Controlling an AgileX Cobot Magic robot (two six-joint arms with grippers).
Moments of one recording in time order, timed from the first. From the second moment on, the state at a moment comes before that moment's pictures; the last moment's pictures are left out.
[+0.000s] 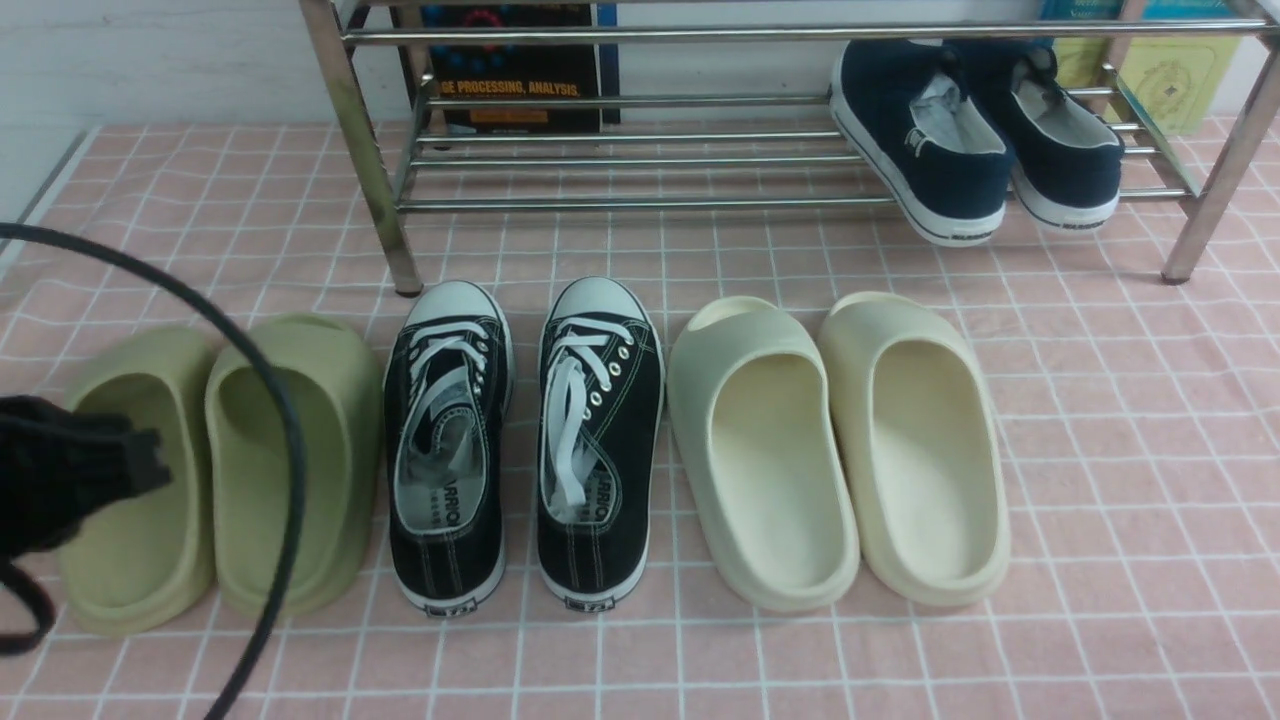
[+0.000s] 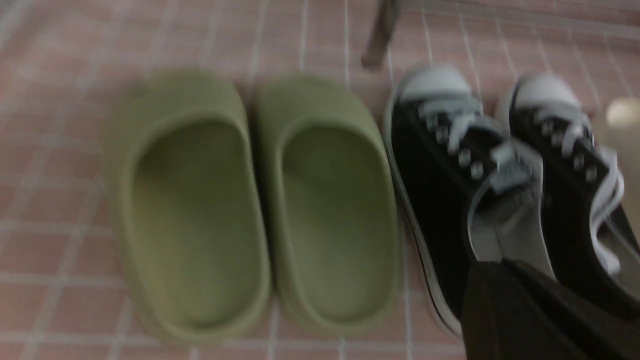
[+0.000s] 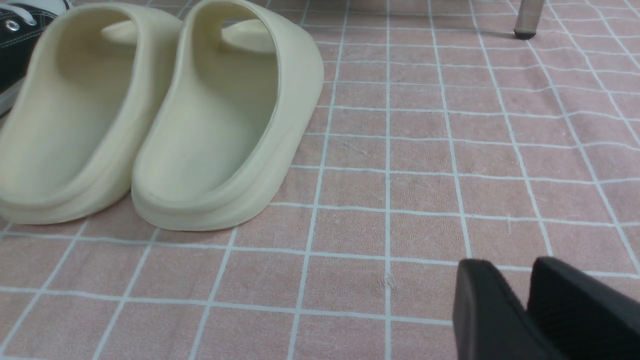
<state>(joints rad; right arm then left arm) 0.03 -0.01 0.02 0.18 0.37 -0.11 -0.04 0.82 -0.66 -0.22 0.58 0.02</state>
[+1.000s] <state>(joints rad) 0.03 -0.01 0.02 0.18 0.37 -0.11 -0.36 1.68 -0.98 0.14 0.53 -0.25</state>
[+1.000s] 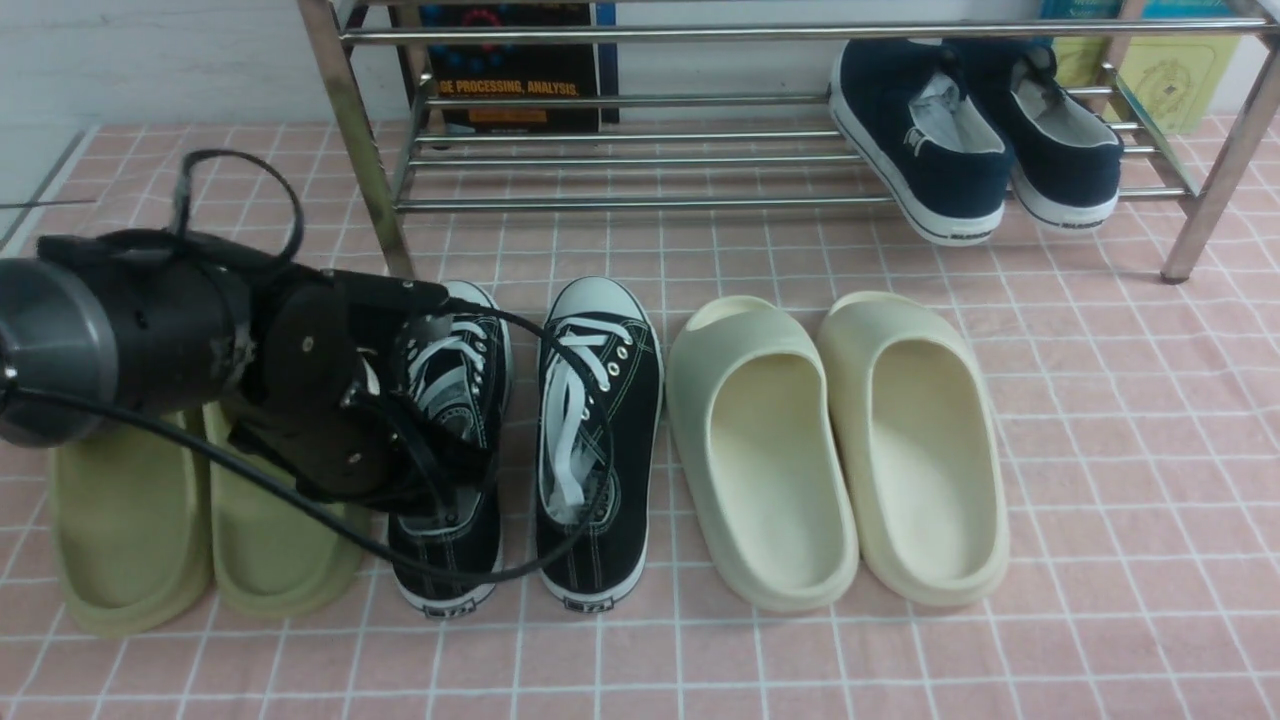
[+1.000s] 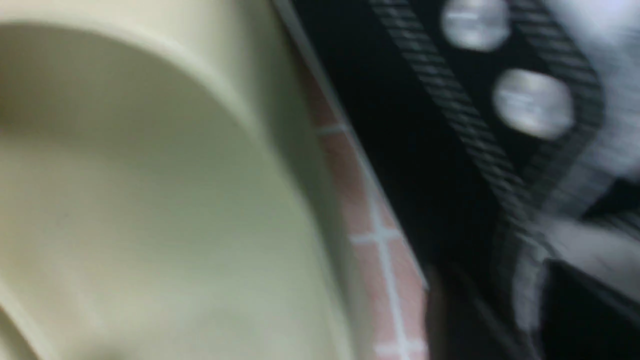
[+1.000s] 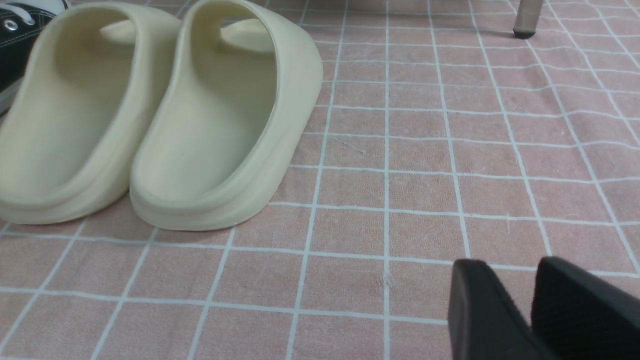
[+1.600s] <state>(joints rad) 0.03 -0.01 0.02 0.18 0.37 -0.11 -0.36 1.58 -1.33 0.19 0.74 -0.42</state>
